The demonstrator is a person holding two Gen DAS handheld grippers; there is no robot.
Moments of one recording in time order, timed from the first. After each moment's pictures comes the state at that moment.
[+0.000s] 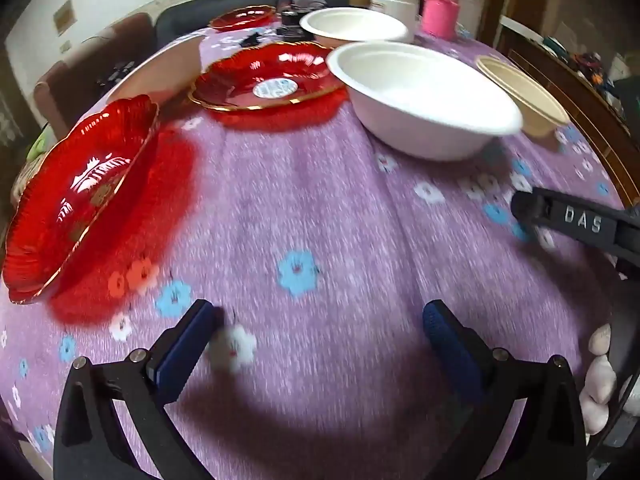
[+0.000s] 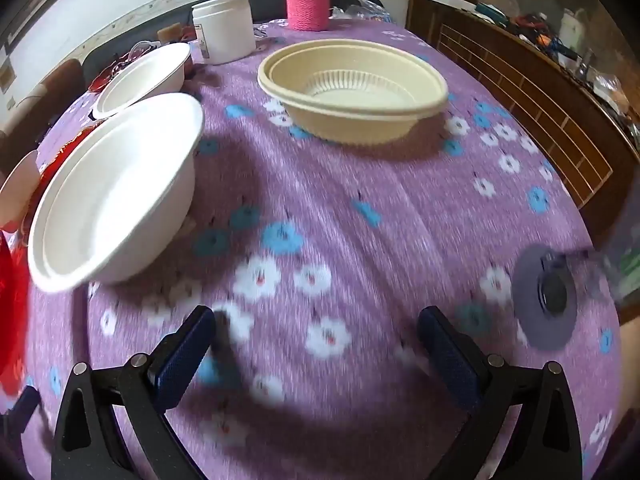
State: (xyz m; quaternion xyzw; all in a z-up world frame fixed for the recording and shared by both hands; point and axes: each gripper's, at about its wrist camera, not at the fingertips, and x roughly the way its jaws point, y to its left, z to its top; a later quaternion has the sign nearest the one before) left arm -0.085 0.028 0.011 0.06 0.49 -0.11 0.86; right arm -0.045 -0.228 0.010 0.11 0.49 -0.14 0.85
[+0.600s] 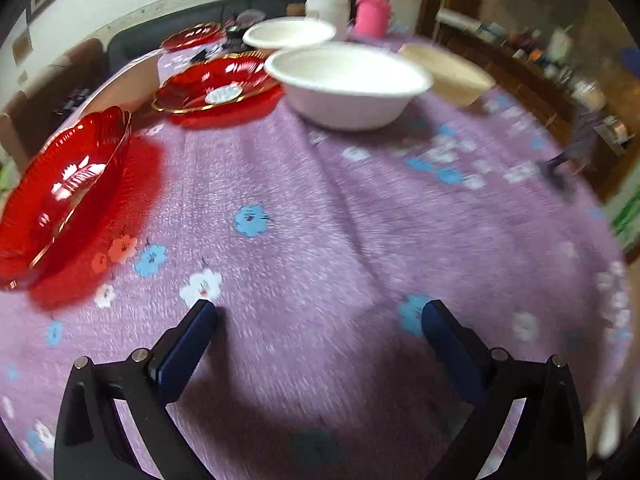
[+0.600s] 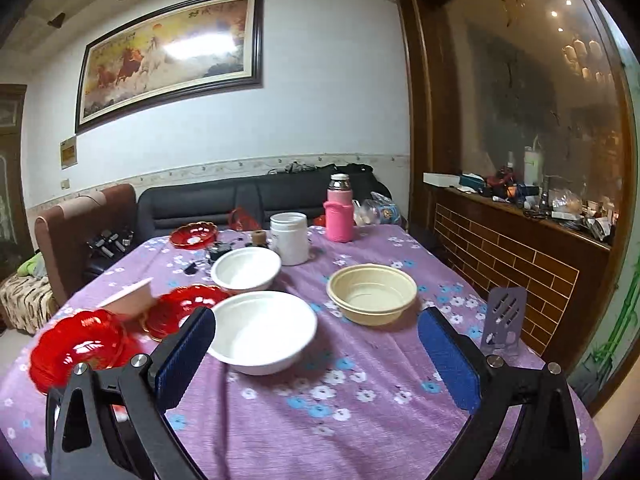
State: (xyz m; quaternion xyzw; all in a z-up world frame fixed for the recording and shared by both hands) left arm -0.132 0.026 0.030 0.06 0.47 -0.21 0.86; right arm -0.159 -0.126 0.143 0.04 0.16 -0.14 0.98
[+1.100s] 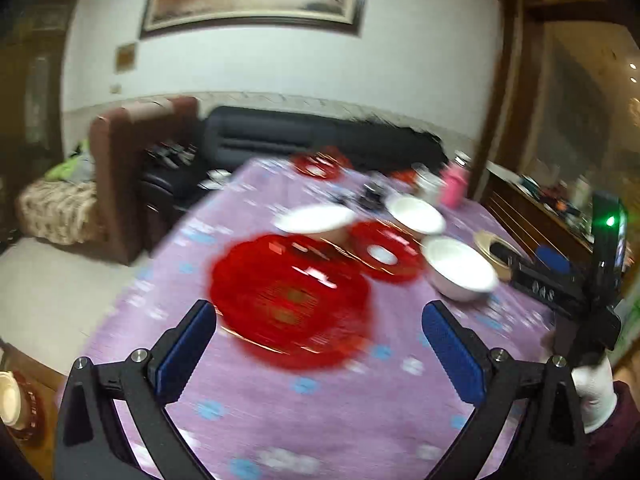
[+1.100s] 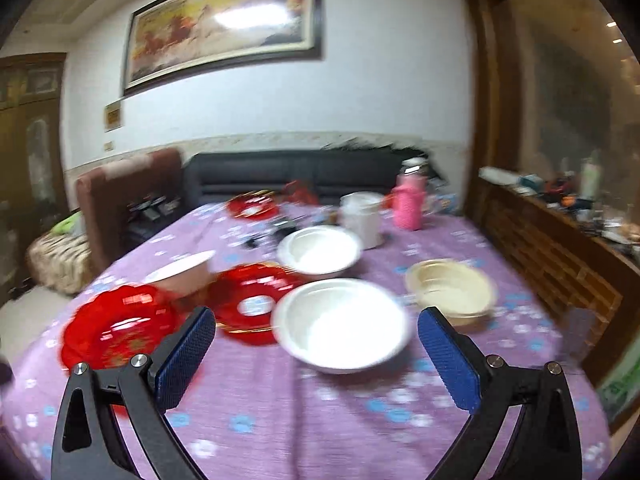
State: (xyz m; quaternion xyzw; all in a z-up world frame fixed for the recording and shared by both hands) left arm -0.150 0.238 0.160 -0.05 0.28 -0.10 0.95; right arm -0.113 -0.065 0.135 0.01 0.22 -0.03 0.97
